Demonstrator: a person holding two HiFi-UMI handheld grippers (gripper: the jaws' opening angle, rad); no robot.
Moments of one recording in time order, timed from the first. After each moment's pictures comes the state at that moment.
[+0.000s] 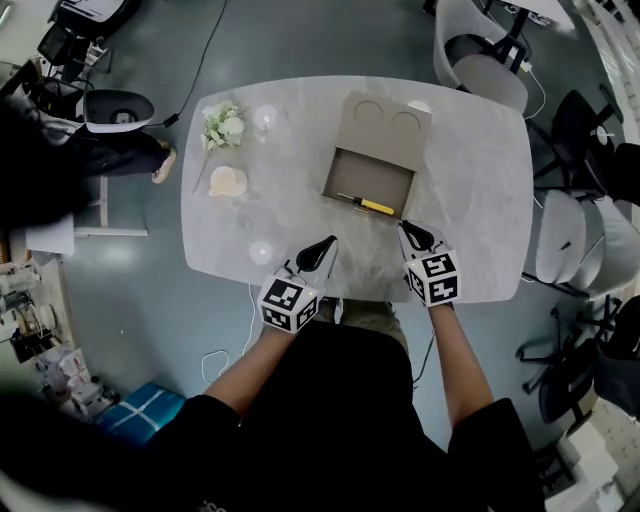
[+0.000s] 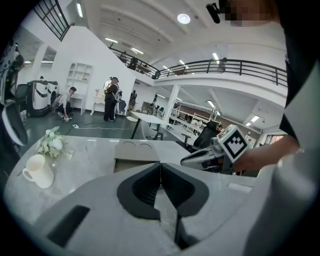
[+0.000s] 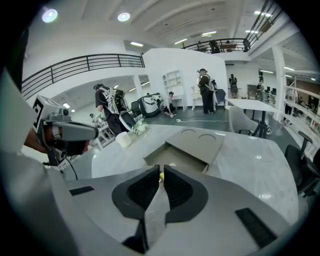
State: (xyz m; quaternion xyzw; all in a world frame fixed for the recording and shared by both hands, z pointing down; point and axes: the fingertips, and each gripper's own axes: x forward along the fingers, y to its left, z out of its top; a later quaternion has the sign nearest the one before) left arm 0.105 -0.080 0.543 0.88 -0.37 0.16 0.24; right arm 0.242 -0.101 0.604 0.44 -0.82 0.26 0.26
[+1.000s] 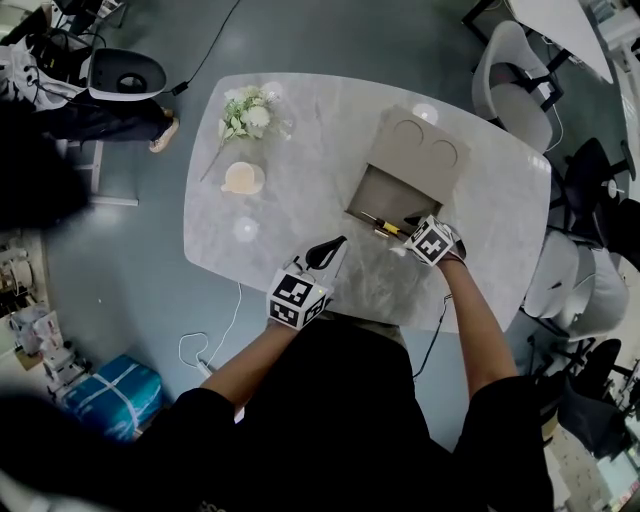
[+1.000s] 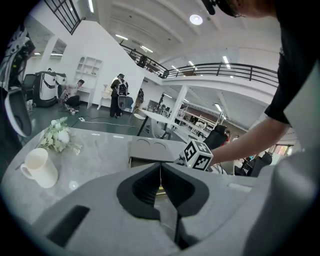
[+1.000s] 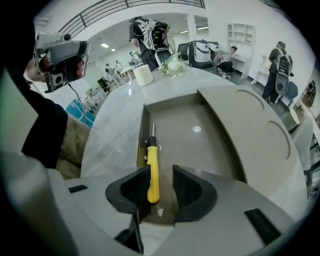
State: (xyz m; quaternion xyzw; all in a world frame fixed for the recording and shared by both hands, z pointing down) left arm 0.054 -0.139 0.581 0.87 -0.39 0.14 0.28; right arm 0.191 -0.164 0.761 0.12 -0.81 0.19 0.54
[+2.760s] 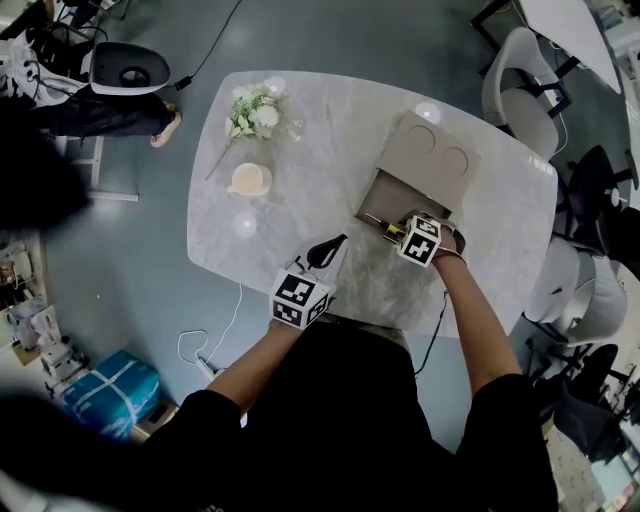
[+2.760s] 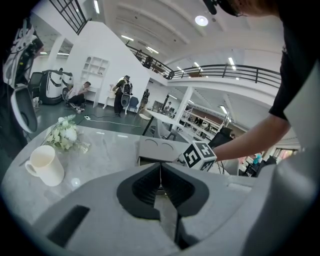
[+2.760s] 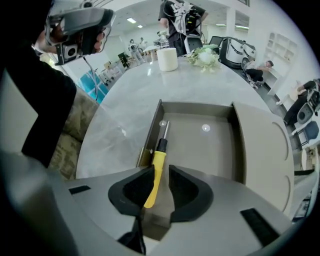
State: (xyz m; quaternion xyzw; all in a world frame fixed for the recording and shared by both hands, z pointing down) left arm 0.028 -0.157 0.591 0.85 -0.41 0.14 0.29; right arm 0.154 -0.167 0.764 0.01 -0.79 0.09 0.61
